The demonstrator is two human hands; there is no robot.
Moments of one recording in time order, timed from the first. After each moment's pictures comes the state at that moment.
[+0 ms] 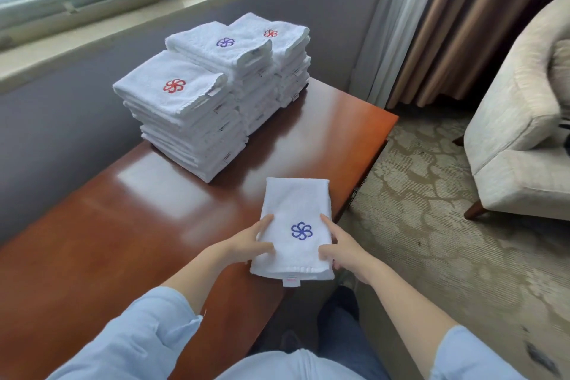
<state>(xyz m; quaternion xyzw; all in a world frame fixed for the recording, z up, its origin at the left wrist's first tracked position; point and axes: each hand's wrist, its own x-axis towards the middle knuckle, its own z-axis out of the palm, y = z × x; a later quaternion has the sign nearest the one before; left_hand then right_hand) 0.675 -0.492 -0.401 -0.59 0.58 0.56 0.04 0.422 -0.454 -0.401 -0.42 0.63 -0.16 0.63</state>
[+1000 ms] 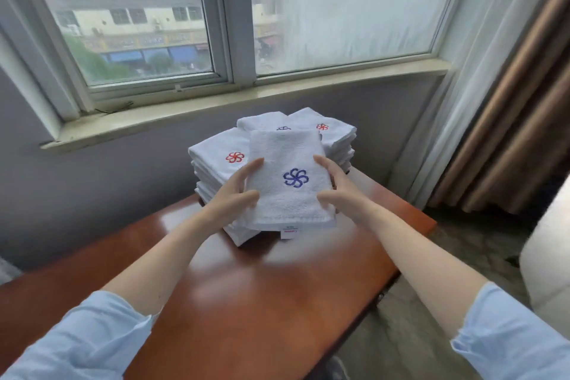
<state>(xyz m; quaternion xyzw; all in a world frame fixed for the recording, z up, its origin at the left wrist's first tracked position) 0.715 -0.562 -0.200 -0.53 0.55 0.47 -0.45 0.477 -0.628 -0.200 -0.65 0.45 -0.27 0.55</state>
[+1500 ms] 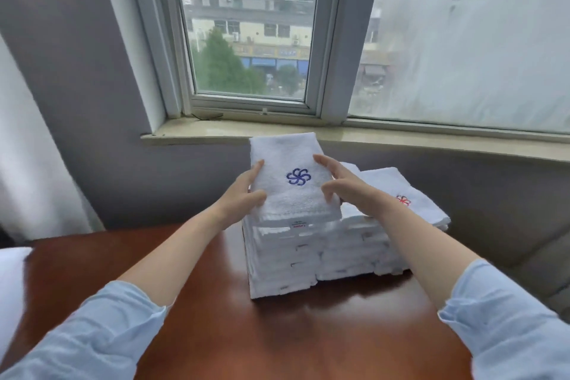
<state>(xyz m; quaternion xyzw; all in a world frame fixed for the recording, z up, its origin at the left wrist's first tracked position) 0.774 -0.649 -0.168 -0.71 0.43 0.31 -0.47 0.600 -0.828 -0.146 -0.78 0.29 -0.09 0.54</state>
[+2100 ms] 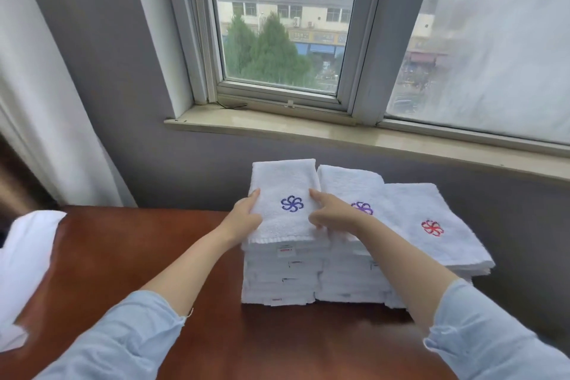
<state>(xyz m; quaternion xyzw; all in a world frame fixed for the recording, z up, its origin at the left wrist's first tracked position) 0.773 -0.699 -0.242 -0.83 0.27 0.29 -0.40 0.649 -0.888 -0.210 -0.87 0.27 0.10 0.41</state>
